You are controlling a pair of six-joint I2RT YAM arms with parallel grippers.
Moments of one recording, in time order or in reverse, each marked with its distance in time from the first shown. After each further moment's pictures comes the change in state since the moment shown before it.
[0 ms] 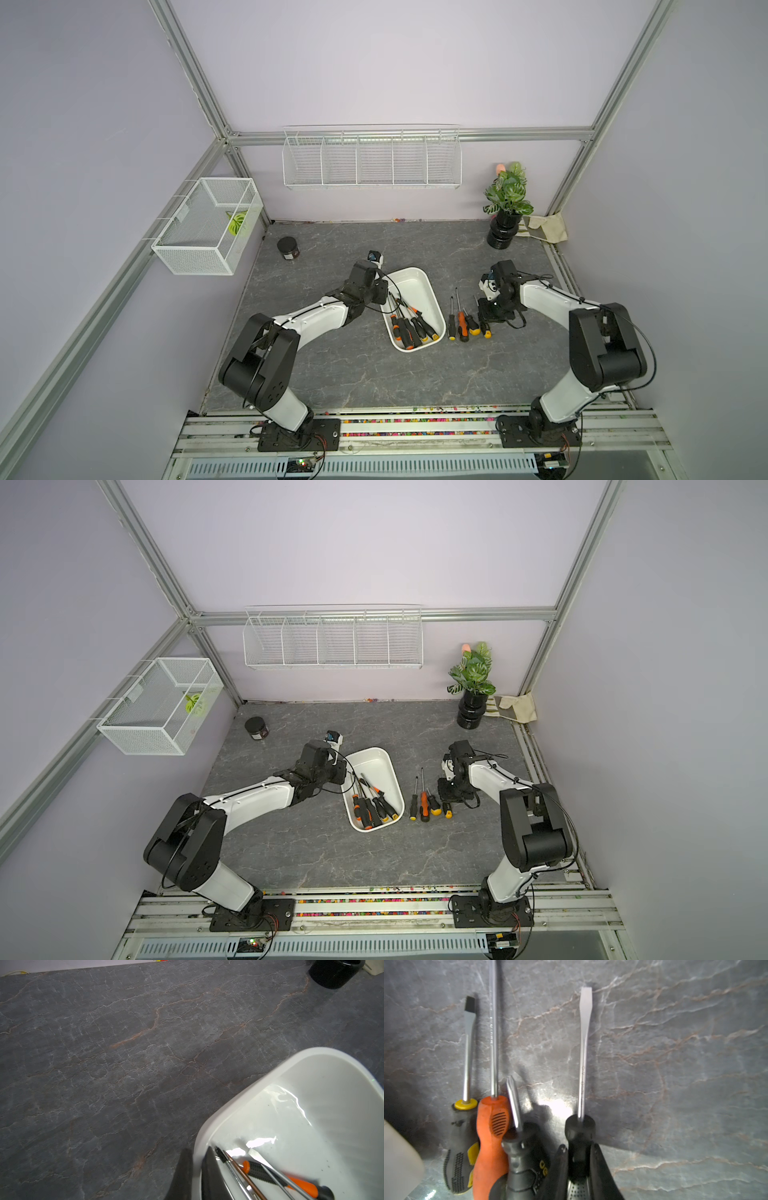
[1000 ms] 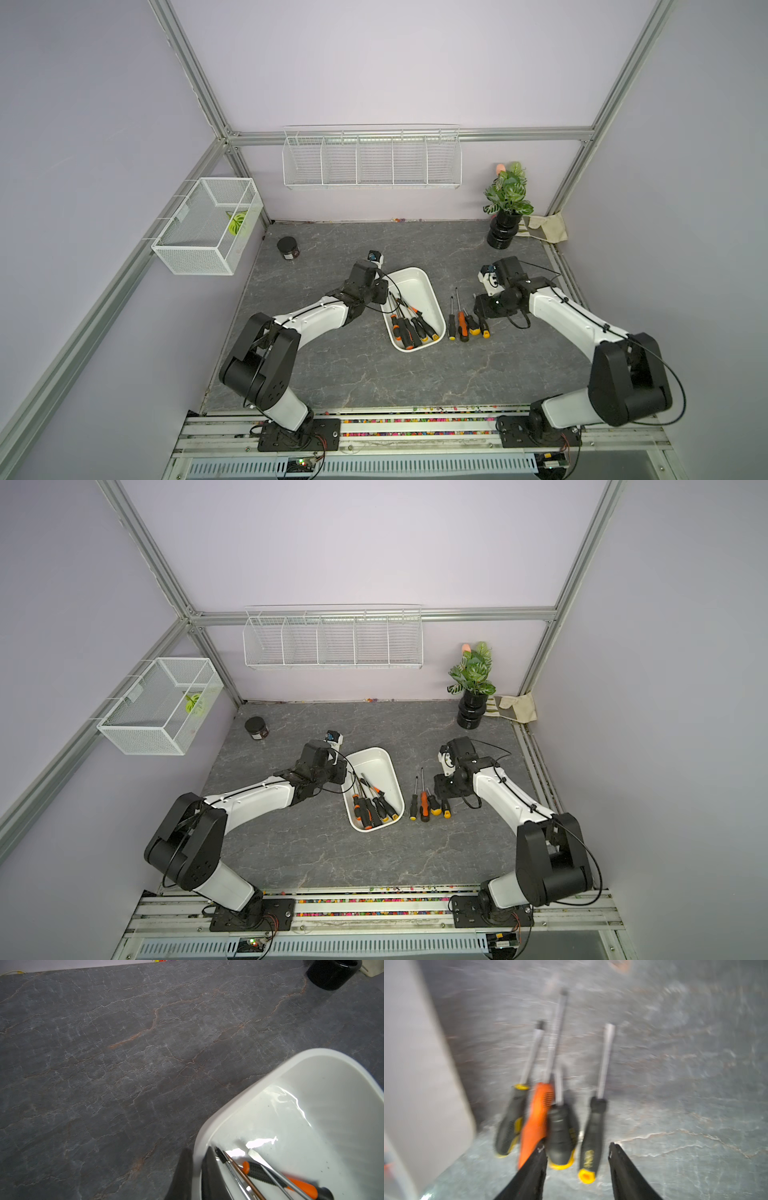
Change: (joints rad) left arm 0.000 0.002 -0.001 0.008 0.011 -0.005; right arm 0.128 -0.248 -0.006 -0.028 0.063 -0.024
